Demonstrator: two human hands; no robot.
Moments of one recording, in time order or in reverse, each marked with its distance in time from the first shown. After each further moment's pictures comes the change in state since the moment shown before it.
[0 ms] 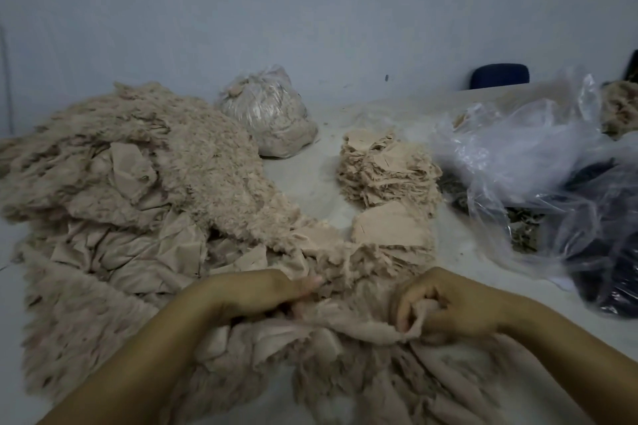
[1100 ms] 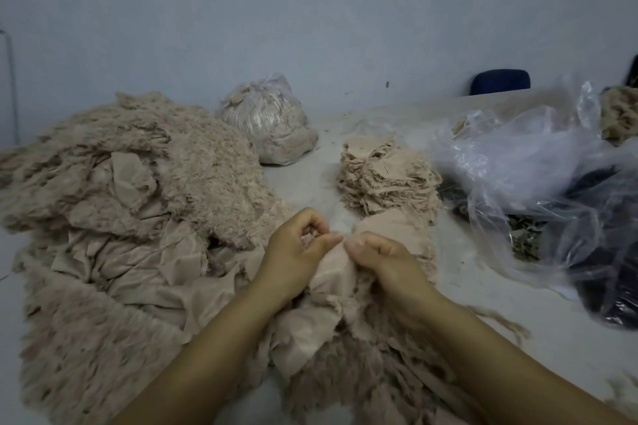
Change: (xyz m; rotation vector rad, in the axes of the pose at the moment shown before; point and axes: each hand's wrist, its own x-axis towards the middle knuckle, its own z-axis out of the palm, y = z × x) left_hand 0.039 0.037 0.011 -0.247 0.946 0.585; right_hand 0.072 -0.024 0.034 0.747 0.666 0.072
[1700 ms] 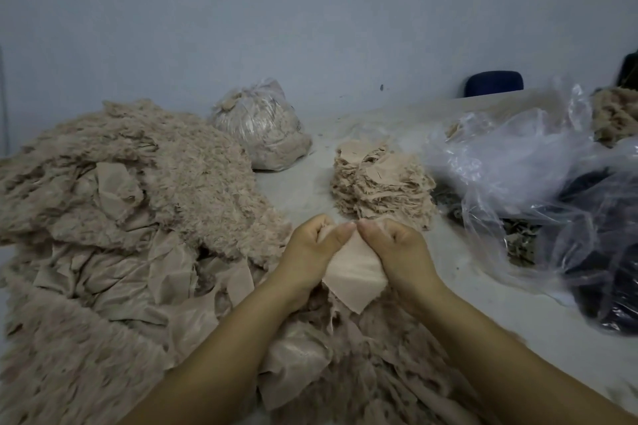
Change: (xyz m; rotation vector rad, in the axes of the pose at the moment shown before) left_hand 0.016 0.016 0.029 -0.317 -0.094 -0.328; right_hand 0.021 -0.010 -0.019 -0.227 0.340 -0.110
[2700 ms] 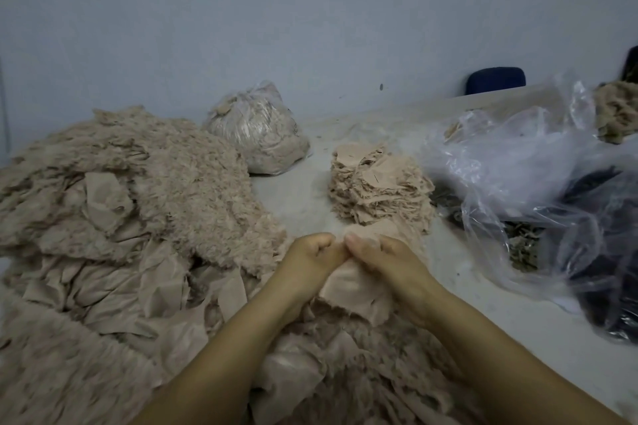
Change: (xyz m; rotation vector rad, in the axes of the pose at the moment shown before) left_hand 0.002 -0.002 0.004 0.161 -0.054 -0.050; right_hand 0.004 0.006 -0.010 0.153 -0.321 0.036
